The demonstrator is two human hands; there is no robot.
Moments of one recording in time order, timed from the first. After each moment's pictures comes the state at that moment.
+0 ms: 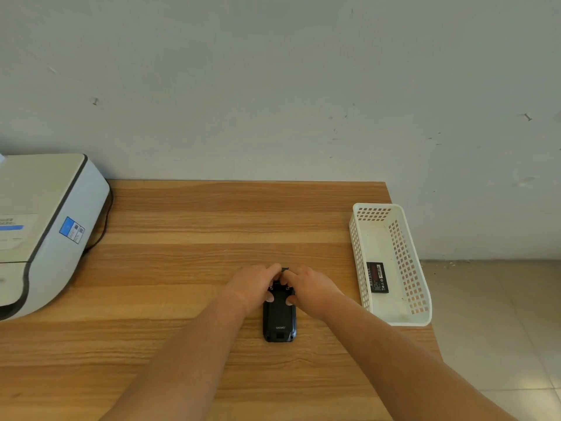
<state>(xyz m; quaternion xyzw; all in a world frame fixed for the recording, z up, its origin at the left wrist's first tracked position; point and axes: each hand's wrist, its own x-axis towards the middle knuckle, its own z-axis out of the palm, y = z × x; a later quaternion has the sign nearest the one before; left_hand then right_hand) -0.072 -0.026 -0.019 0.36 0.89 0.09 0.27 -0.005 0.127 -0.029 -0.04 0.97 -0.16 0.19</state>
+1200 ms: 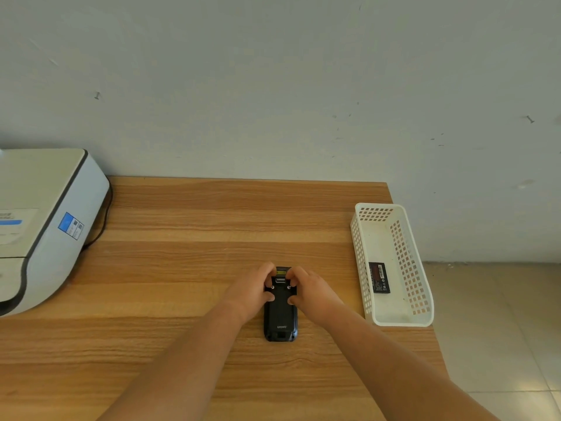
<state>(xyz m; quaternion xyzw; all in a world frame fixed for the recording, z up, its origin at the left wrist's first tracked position) -0.059 -0.040 -0.033 0.24 0.90 0.25 0.27 0.011 0.122 -0.043 0.09 0.93 -0.33 0.15</state>
